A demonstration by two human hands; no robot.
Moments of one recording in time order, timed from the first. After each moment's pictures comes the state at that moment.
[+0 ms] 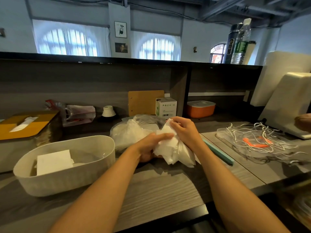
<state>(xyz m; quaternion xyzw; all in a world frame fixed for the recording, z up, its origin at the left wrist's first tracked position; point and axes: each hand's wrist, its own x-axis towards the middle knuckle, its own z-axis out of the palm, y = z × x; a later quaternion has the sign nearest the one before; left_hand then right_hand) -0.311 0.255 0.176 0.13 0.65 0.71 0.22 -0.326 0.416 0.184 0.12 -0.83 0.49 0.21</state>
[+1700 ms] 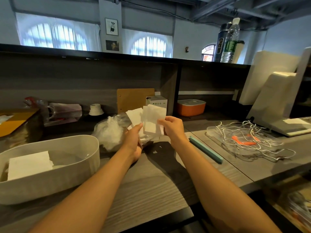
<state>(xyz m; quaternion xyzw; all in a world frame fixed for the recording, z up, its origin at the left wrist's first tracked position) -0.331 0.271 0.163 -0.02 0.47 0.88 0.01 -0.341 0.398 0.183 -0.04 -0.73 0.66 0.19</state>
